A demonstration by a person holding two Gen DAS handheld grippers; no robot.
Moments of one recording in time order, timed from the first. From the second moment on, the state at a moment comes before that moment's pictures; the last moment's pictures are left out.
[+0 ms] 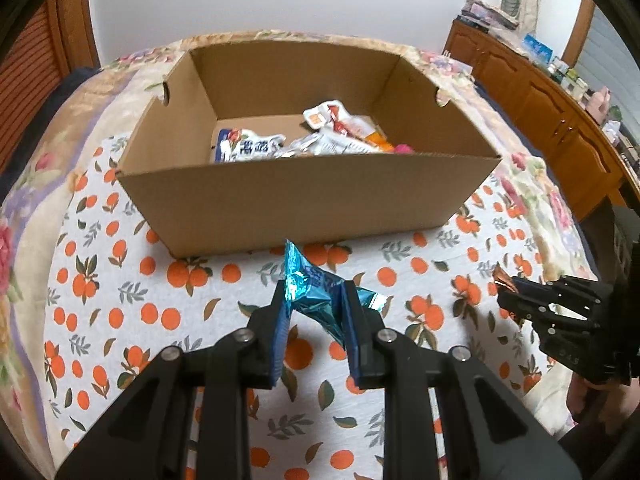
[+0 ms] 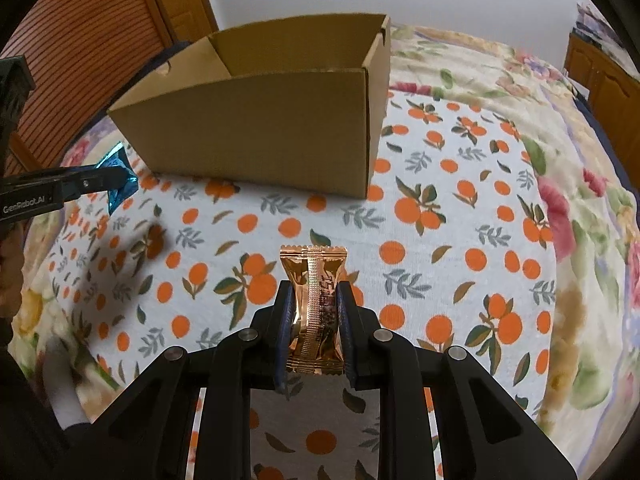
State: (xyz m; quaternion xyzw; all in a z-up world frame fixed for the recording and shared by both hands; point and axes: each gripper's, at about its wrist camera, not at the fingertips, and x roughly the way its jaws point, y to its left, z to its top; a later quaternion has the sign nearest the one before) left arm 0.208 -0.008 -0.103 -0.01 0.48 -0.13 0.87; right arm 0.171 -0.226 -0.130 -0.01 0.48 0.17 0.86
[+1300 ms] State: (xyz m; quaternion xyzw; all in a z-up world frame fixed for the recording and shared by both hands) left arm 0.246 0.004 -0.024 0.00 0.38 -0.14 0.91; right arm 0.214 -0.201 -0.038 -0.01 0.36 0.20 0.91
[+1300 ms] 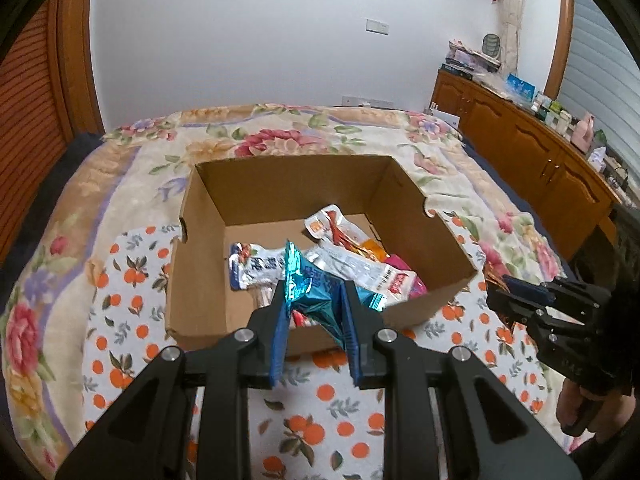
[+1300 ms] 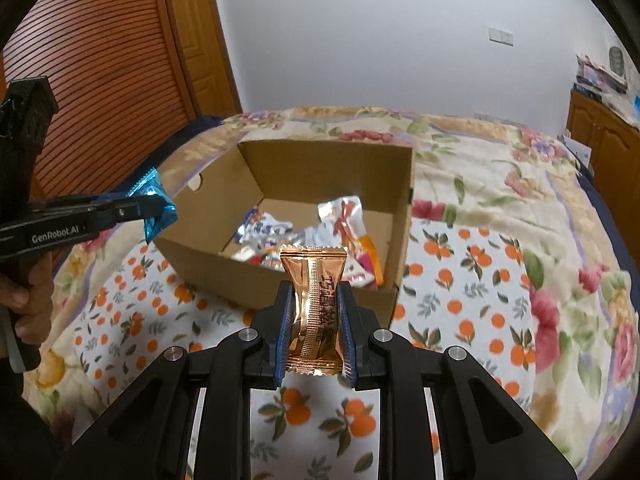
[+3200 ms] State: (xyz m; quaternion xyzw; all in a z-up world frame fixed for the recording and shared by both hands) left arm 0.319 0.031 -0.103 -0.02 0.46 -0.12 0.88; right arm 0.319 -0.151 -0.095 -0.01 0.40 0.18 0.90
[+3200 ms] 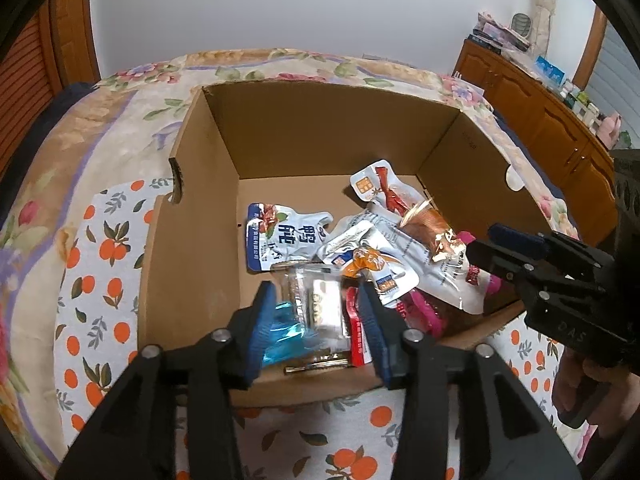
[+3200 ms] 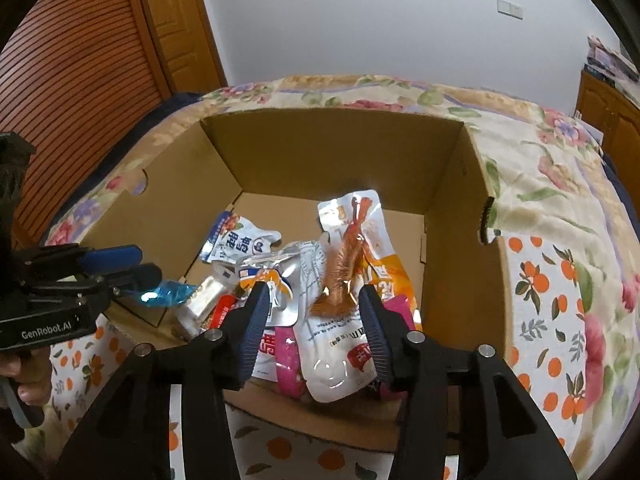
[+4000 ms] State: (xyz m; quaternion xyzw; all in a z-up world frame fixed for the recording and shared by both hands) left arm 0.197 0.010 -0.027 0.00 0.38 -0.10 0.92; right arm 0.171 -0.188 -0.011 0.00 0.36 0.19 0.91
